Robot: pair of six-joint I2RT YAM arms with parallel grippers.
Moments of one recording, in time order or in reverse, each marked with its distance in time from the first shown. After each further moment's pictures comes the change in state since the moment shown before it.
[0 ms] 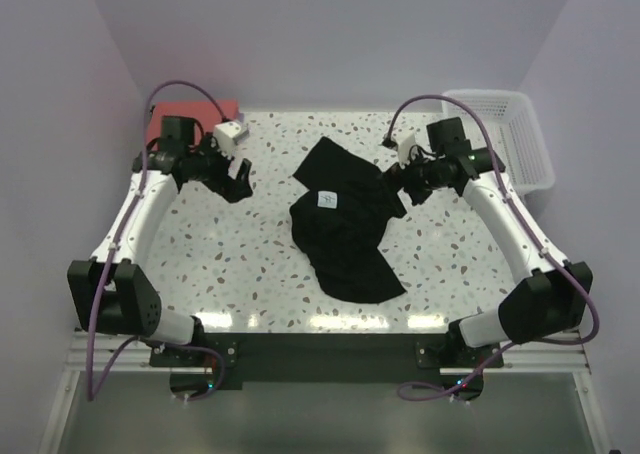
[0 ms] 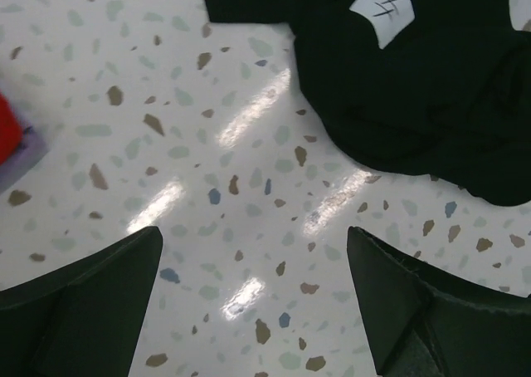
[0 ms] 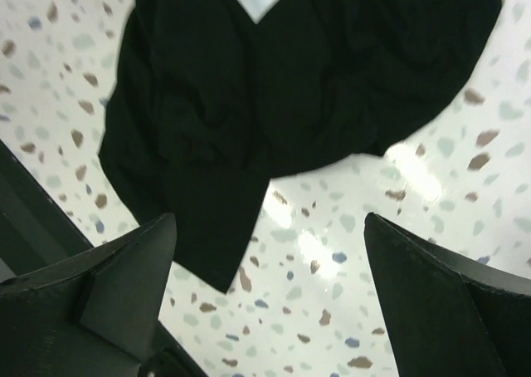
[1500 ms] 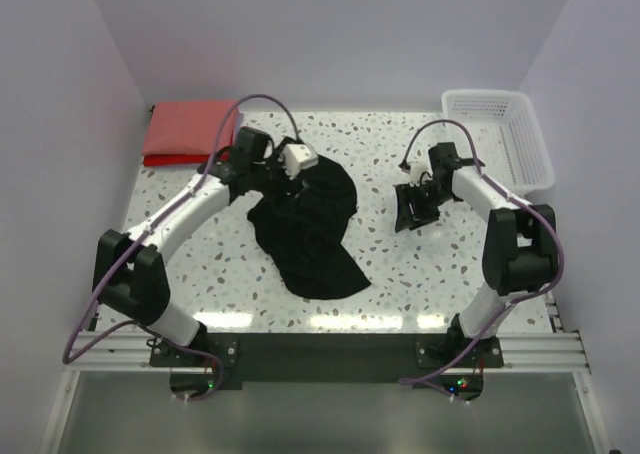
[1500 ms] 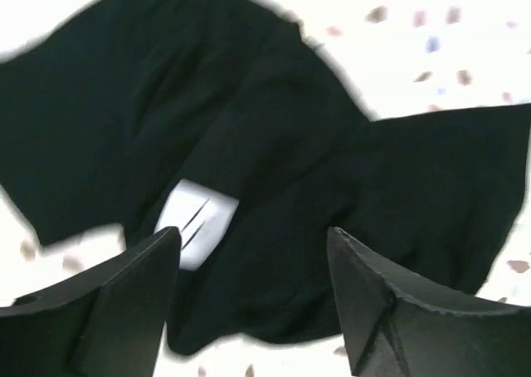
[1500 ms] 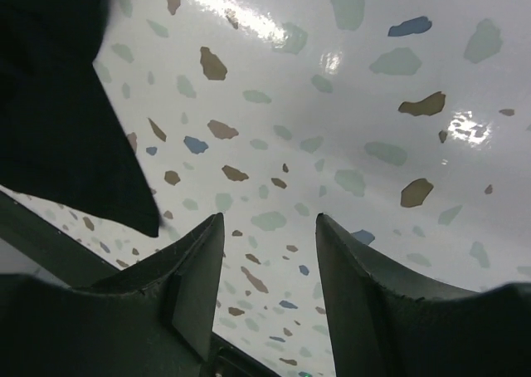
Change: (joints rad) left arm -0.362 0.134 -0.068 0.198 -0.106 0.008; right arm -0.159 0.313 -0.209 0.105 0.040 0.211
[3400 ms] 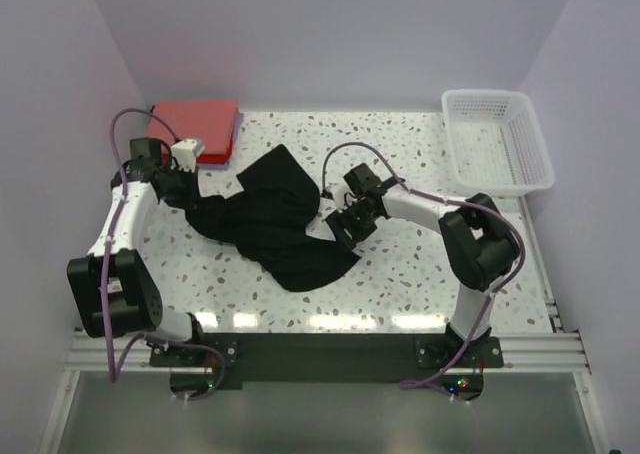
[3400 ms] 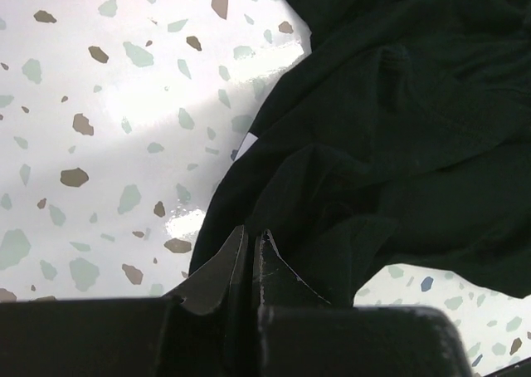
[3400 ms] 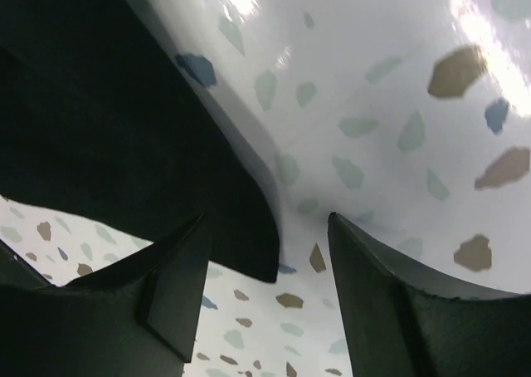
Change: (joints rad) left arm 0.560 -0.122 -0.141 -0.131 -0.058 -0.150; right arm 0.468 0.106 -0.022 0.237 0.088 0.020
